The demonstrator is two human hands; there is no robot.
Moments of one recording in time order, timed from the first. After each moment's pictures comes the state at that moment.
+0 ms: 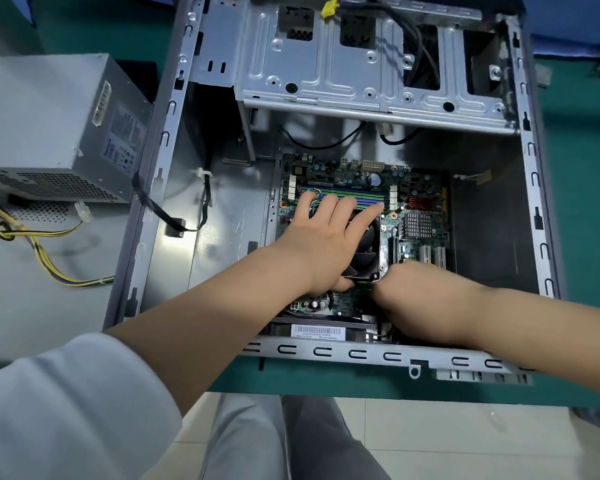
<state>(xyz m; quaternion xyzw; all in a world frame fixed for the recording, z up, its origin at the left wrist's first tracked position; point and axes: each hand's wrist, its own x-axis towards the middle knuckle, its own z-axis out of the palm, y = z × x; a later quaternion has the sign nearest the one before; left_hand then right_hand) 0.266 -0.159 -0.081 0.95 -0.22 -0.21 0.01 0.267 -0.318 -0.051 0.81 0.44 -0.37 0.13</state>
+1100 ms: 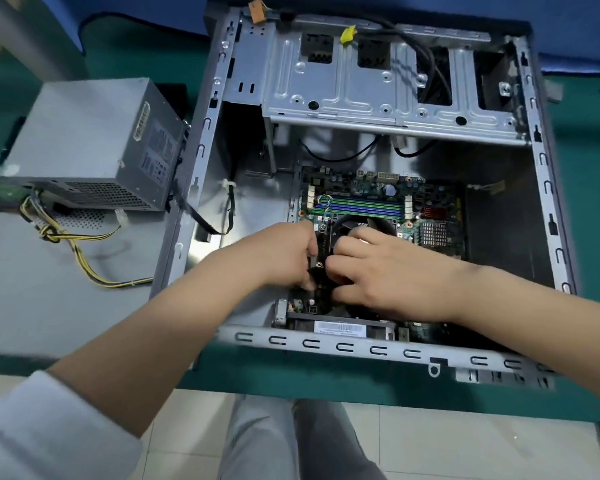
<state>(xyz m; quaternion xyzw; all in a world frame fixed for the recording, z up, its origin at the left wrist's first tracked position) 0.258 -0.101 -0.056 0.88 -0.01 -0.39 0.28 0.281 -0.283 -0.048 0.72 0.70 -0.05 0.04</state>
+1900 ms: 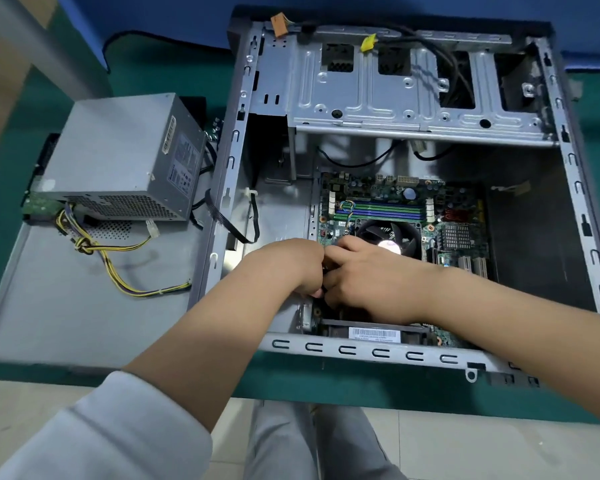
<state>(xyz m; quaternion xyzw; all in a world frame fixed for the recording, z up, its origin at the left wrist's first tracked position) 0.263 -0.097 -0.069 0.88 -0.04 -0.46 0.11 0.272 -0.237 -0.062 0.73 0.65 -0.20 0.07</state>
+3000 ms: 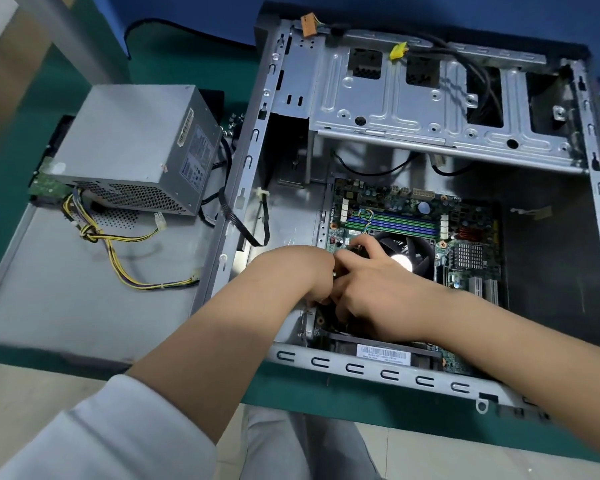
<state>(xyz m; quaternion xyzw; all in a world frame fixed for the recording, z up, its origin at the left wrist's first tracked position) 0.266 -0.097 -0.074 0.86 0.00 -0.49 0.14 0.274 -0.233 -0.066 0.76 0.62 -0.20 0.07</state>
